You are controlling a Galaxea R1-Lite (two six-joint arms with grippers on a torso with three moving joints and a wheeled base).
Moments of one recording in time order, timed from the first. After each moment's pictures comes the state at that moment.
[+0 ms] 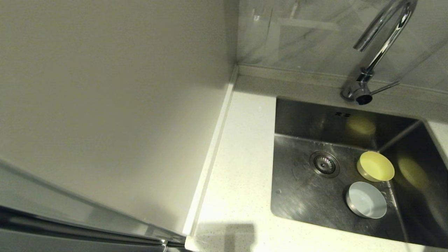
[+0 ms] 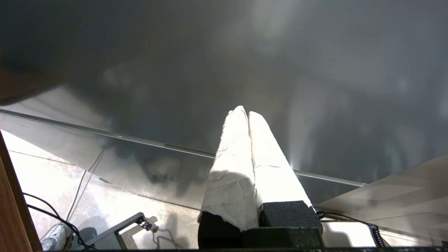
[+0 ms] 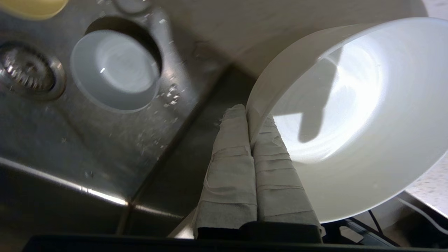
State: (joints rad) left arm 0.00 0.00 0.00 0.00 0.01 -0.02; right arm -0.95 1.67 -1.11 0.65 0.25 0.36
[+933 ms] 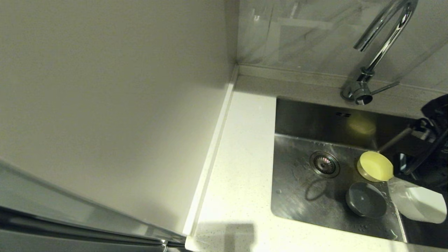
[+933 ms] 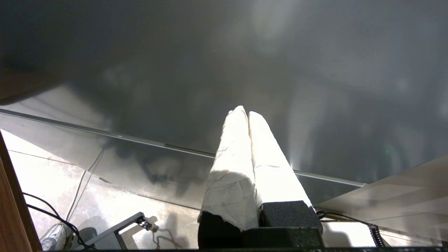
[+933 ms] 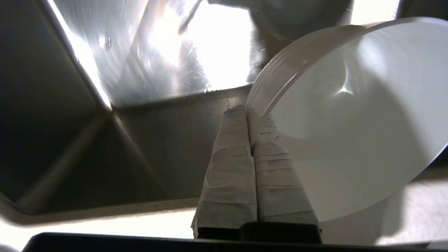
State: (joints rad) left arm 0.00 0.00 0.00 0.00 0.02 -0.02; right arm -0.02 1.59 -1.18 0.65 -0.05 0.44
